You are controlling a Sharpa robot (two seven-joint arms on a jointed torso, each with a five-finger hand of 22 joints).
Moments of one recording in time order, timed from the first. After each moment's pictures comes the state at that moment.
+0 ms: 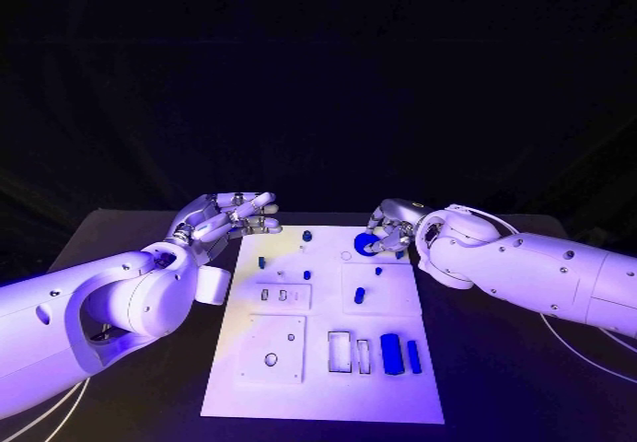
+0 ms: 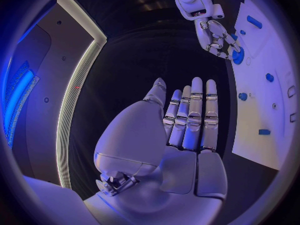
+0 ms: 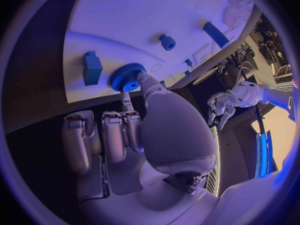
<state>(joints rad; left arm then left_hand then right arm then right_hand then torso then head) 1.24 -0.96 0.02 1.73 -0.01 -0.37 0.38 1.43 0.06 -0.03 0.10 0.05 0.96 0.22 0.13 0.07 1.08 0.16 0.11 0.07 1.12 0.10 0.30 0.13 0.18 0.88 0.23 0.40 0.17 1.33 -0.69 -0.10 1.30 -1.38 -0.28 -0.24 1.37 -0.08 0.17 0.10 0.27 0.98 0.14 0.24 0.15 1.47 0.05 1.50 1.31 1.47 -0.02 1.53 1.31 0.01 1.47 0.09 1.57 1.31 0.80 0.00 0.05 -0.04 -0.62</state>
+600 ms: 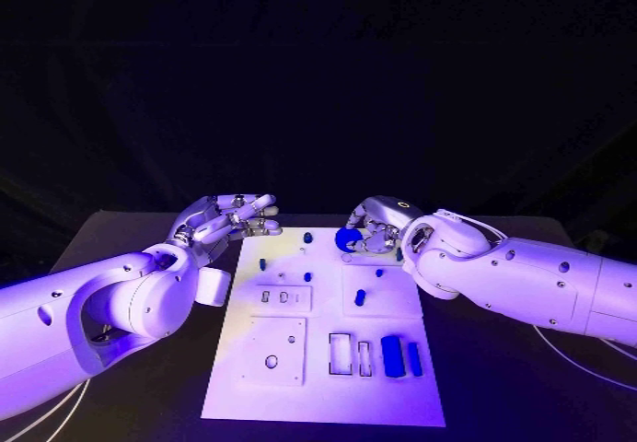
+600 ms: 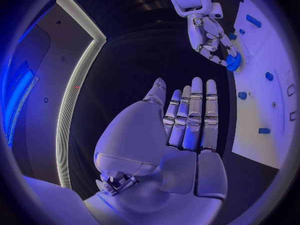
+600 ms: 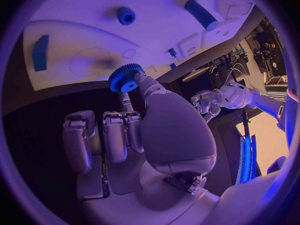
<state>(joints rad) 1.24 -0.96 0.02 1.72 -0.01 -0.37 0.37 1.43 0.06 -0.03 0.10 0.05 0.96 0.22 0.13 0.07 1.08 0.16 0.11 0.07 1.12 0.10 0.30 0.13 0.18 0.88 0.23 0.40 0.17 1.33 -0.68 -0.10 1.41 -1.47 -0.40 -0.23 1.37 -0.06 0.21 0.08 0.33 0.99 0.14 0.23 0.14 1.46 0.04 1.51 1.31 1.46 -0.03 1.53 1.31 0.01 1.46 0.08 1.57 1.31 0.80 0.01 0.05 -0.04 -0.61</state>
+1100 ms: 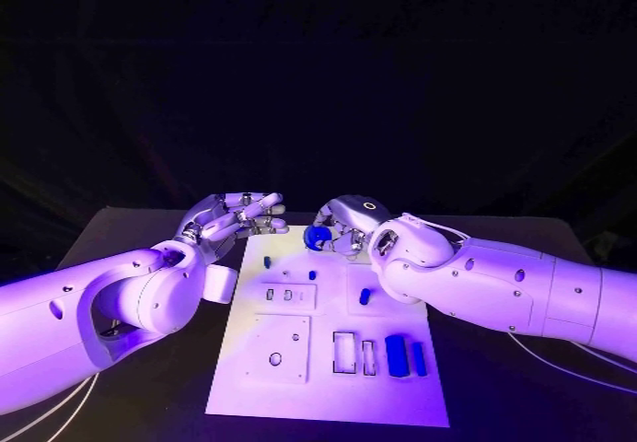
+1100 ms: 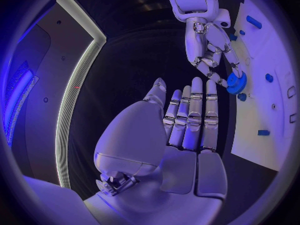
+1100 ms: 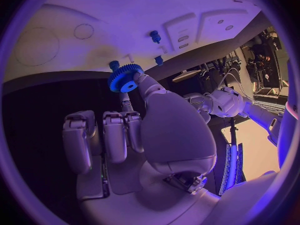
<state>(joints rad) 1.24 -0.95 0.02 1.72 -0.01 -0.37 0.37 1.43 0.06 -0.03 0.10 0.05 0.96 0.22 0.13 0.07 1.08 0.16 0.11 0.07 1.12 0.10 0.30 0.13 0.18 0.88 0.23 0.40 0.17 1.32 -0.54 -0.10 1.37 -1.58 -0.46 -0.24 1.37 -0.06 0.22 0.08 0.33 0.99 0.14 0.22 0.13 1.46 0.04 1.51 1.31 1.46 -0.03 1.53 1.31 0.01 1.47 0.08 1.57 1.31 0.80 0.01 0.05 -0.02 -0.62</state>
